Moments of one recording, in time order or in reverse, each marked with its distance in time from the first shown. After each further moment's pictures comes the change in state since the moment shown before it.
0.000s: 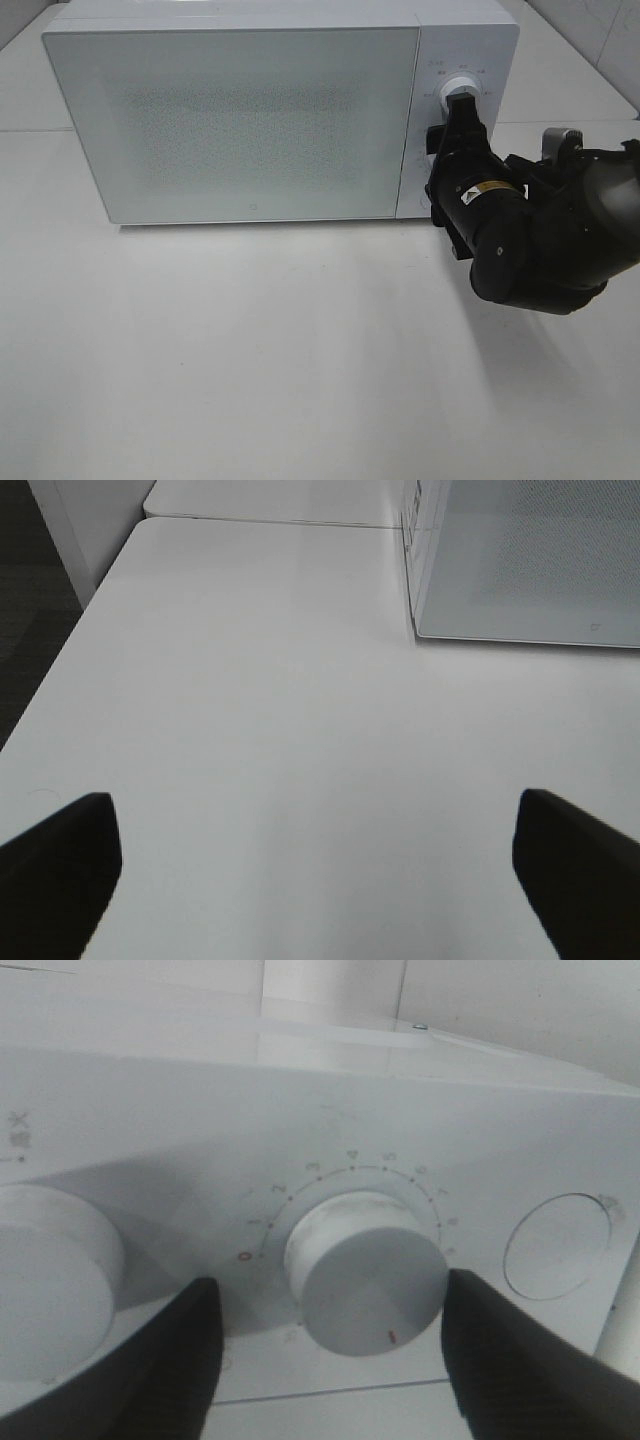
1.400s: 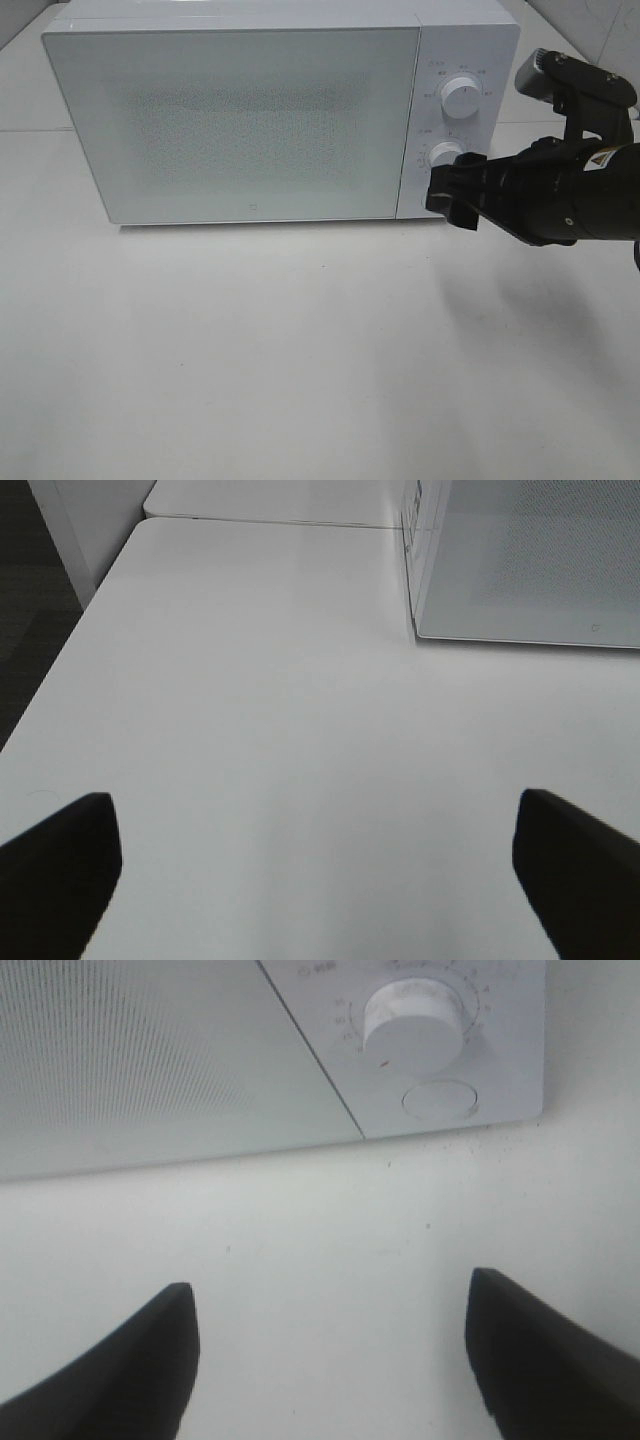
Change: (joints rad) left arm 0.000 0.000 0.000 0.000 -0.001 0.000; right arm -0.120 -0.590 0.154 -0.138 0.969 -1.220
